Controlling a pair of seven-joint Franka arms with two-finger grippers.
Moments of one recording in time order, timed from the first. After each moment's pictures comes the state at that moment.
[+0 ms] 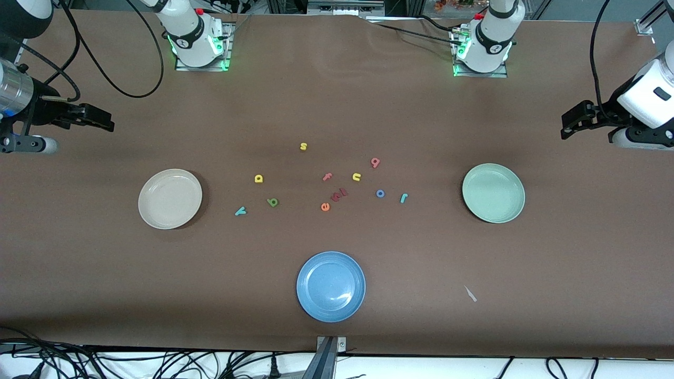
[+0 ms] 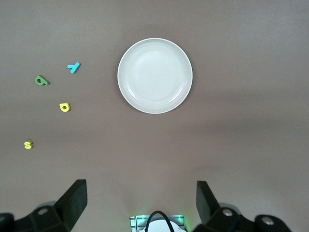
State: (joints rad) left arm -0.03 0.01 -0.01 -1.61 0.01 1.59 0.02; right arm 0.06 0.07 -0.04 -1.58 0.00 1.47 0.07
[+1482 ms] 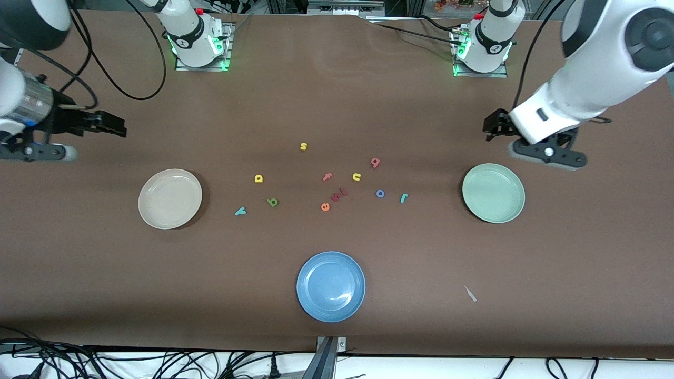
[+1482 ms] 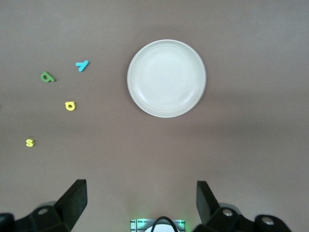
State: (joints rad) left arm -0.19 0.13 -0.08 -1.61 -0.02 1.60 -0.03; right arm 0.11 0.13 -0.01 -1.58 0.01 1.51 0.07
